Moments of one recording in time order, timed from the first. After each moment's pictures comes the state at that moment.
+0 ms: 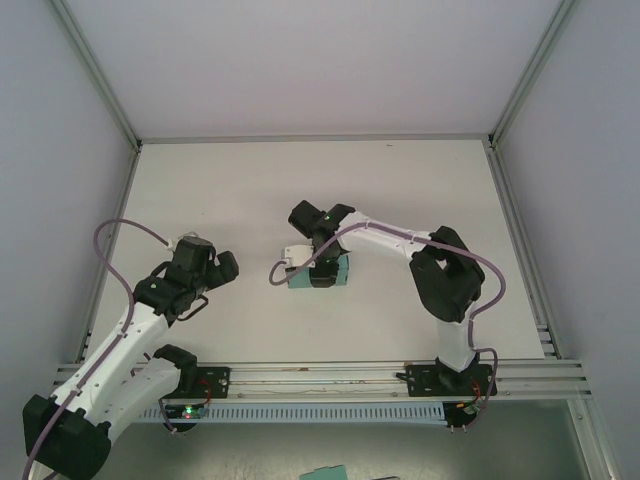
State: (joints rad) left arm -0.32 0.82 0.62 -0.72 -0.16 -0.70; right arm 0.82 1.92 1.43 -0.91 -0.07 -0.76
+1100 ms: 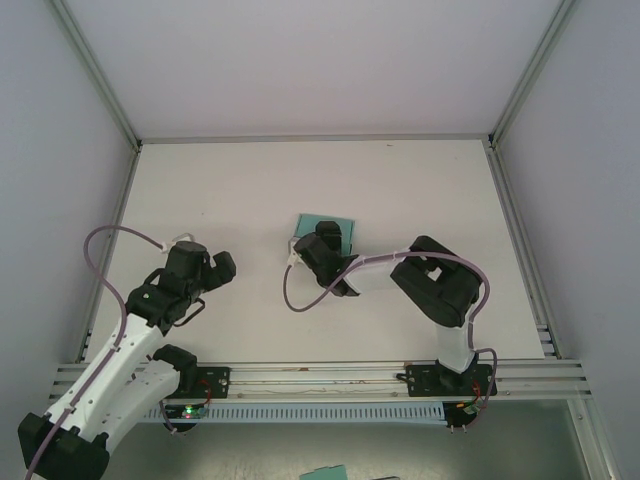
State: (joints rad) left arm -0.32 0.72 0.60 -0.73 -0.16 -0.70; right arm 0.90 1.92 0.94 0.22 0.72 -0.98
